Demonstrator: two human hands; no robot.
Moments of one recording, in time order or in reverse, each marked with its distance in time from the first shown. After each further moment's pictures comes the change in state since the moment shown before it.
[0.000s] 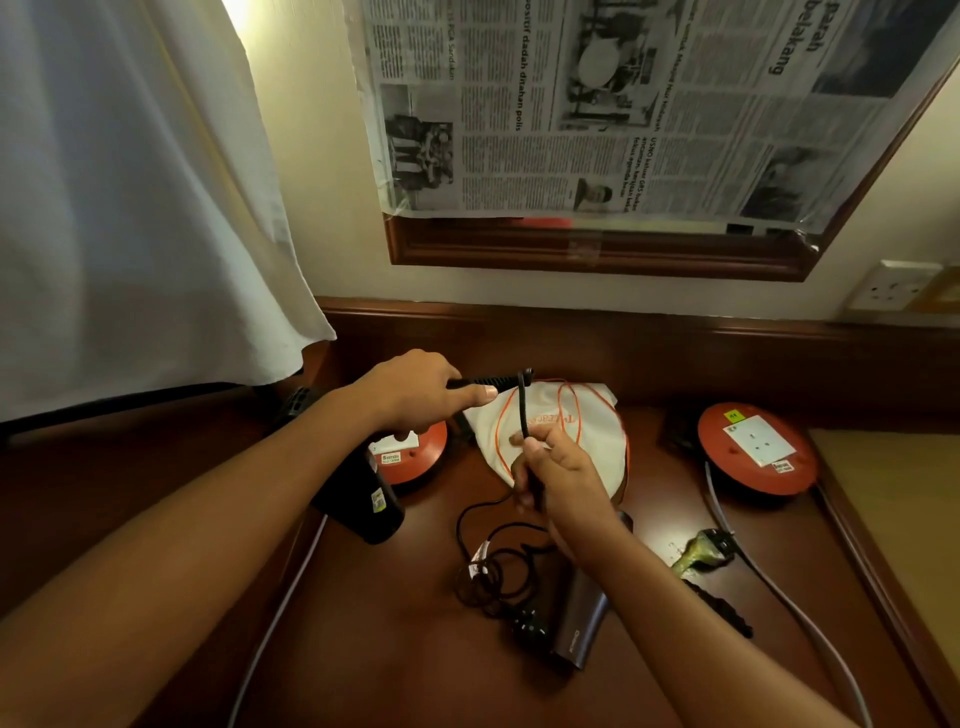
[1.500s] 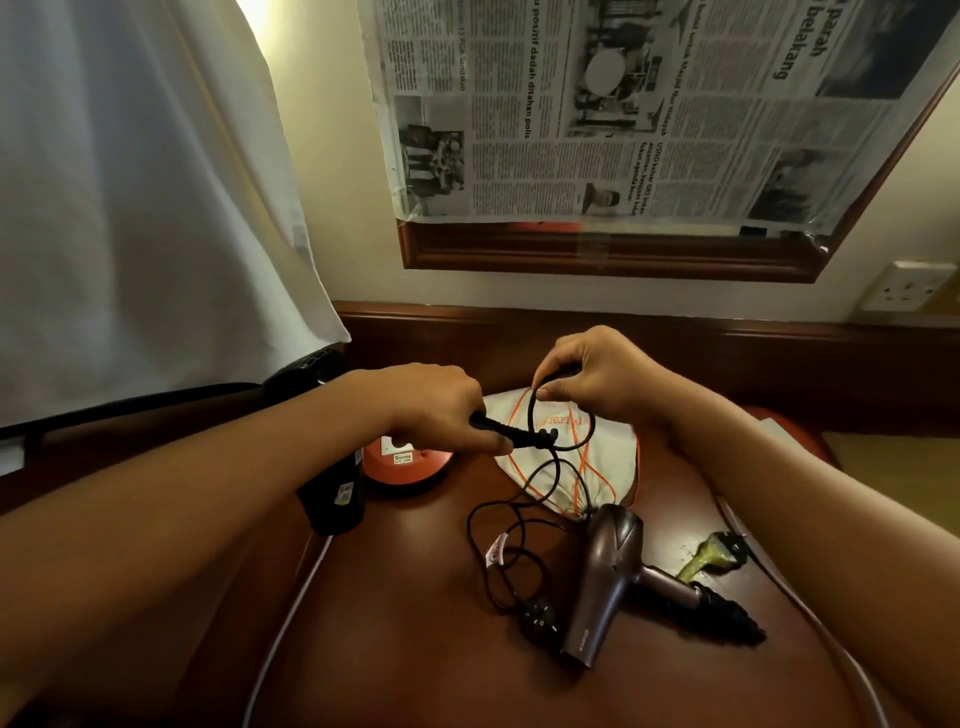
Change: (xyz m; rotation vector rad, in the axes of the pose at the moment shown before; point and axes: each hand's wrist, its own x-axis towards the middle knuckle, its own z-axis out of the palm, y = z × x) left_hand -0.018 0.023 -0.010 0.399 -0.225 0.154; right_hand 0.056 -0.109 -0.041 -0.926 -0.329 -0.305
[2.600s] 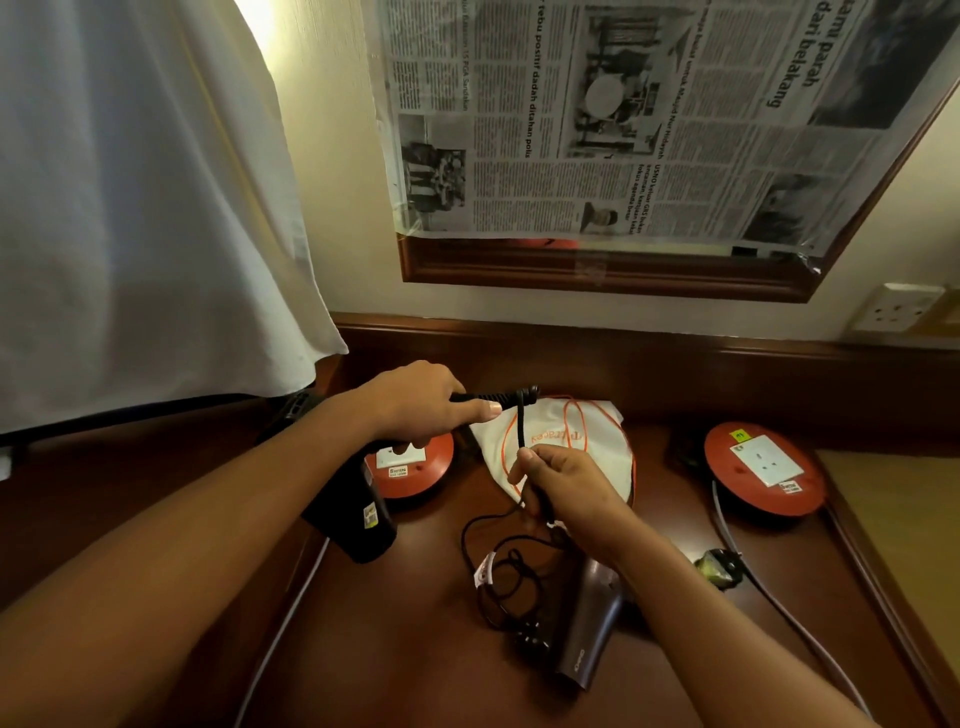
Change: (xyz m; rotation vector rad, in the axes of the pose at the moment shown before) left_hand 0.004 -0.023 0.009 -0.365 0.239 -0.107; right_hand -0.042 0.004 0.097 0.746 0.128 0.376
